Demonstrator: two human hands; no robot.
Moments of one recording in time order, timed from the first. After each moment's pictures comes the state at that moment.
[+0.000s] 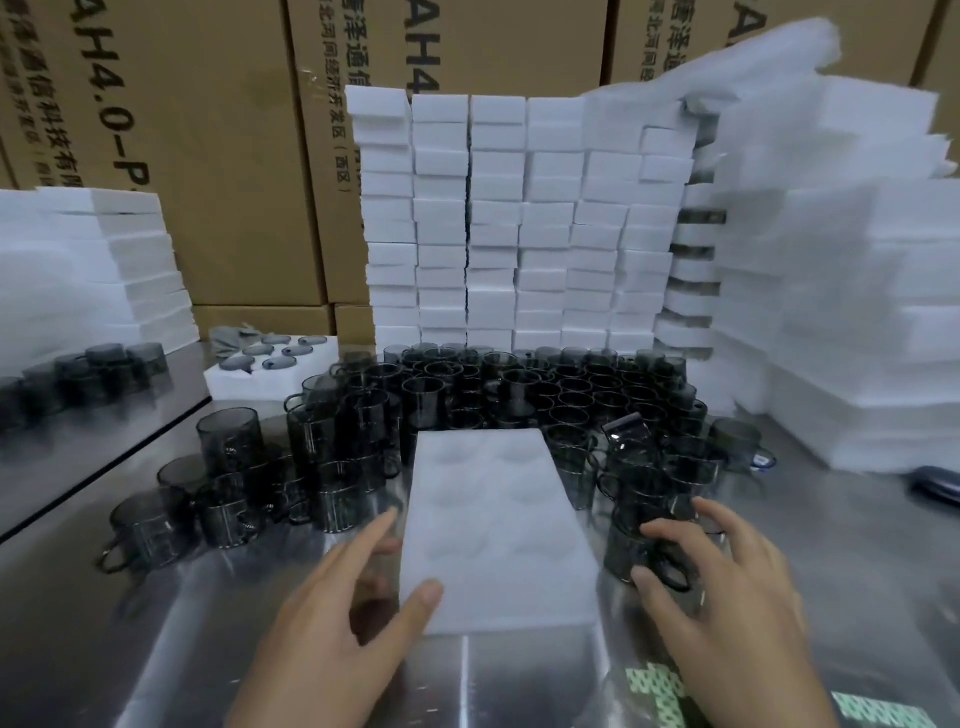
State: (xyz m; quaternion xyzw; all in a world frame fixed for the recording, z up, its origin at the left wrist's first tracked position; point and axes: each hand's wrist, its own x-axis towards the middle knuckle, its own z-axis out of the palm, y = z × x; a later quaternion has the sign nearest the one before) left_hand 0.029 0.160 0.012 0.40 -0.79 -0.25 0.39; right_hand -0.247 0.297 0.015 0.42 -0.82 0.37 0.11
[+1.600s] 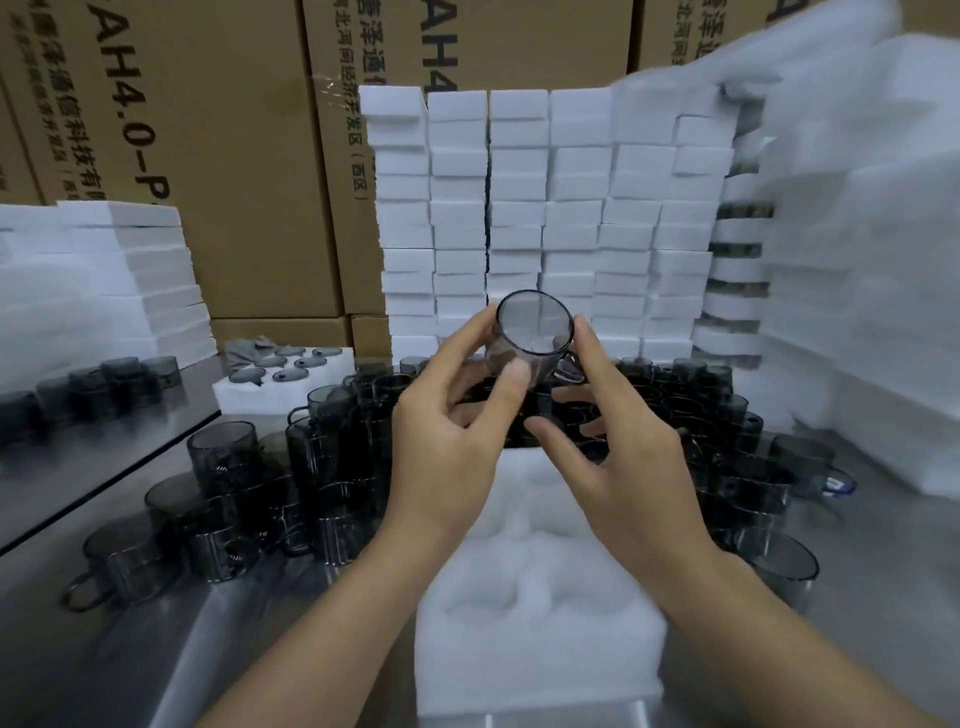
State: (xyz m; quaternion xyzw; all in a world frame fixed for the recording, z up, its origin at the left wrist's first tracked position) left_hand -0.094 0.091 0.102 0.11 -0.65 -0.40 0.63; right_hand -0.239 0.162 0.079 0.63 -0.53 0.54 0.19
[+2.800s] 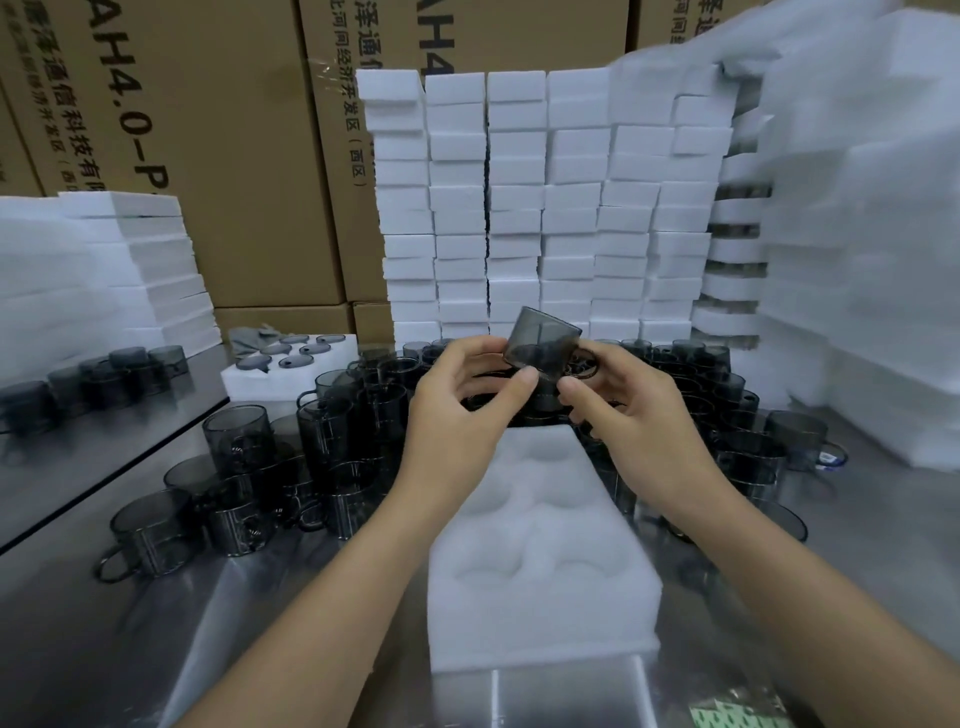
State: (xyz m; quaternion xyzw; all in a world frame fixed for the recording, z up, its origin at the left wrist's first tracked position) left_hand -0.091 0.081 0.096 0.22 -0.67 -0.44 0.55; right_hand -0.264 0.156 0.091 0.60 -0.52 0.61 -0.09
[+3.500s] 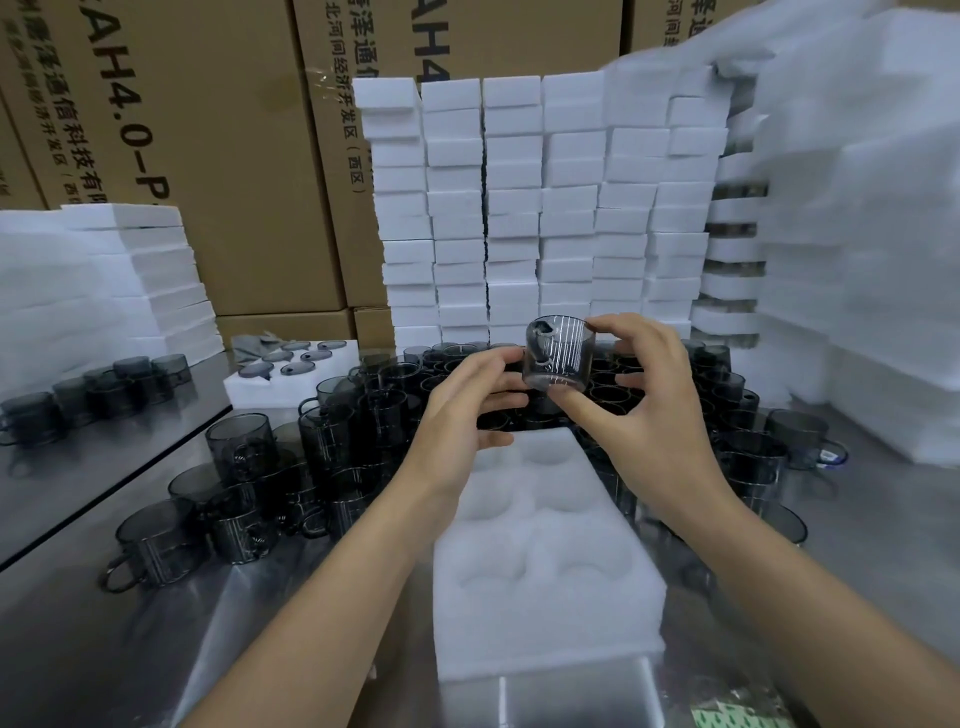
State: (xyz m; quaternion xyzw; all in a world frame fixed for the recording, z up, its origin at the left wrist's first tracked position) left_hand -0.089 0.075 0.100 0.22 -0.66 -0.55 0.46; right_hand -0.258 0.162 0.092 0.57 -0.52 0.62 0.08
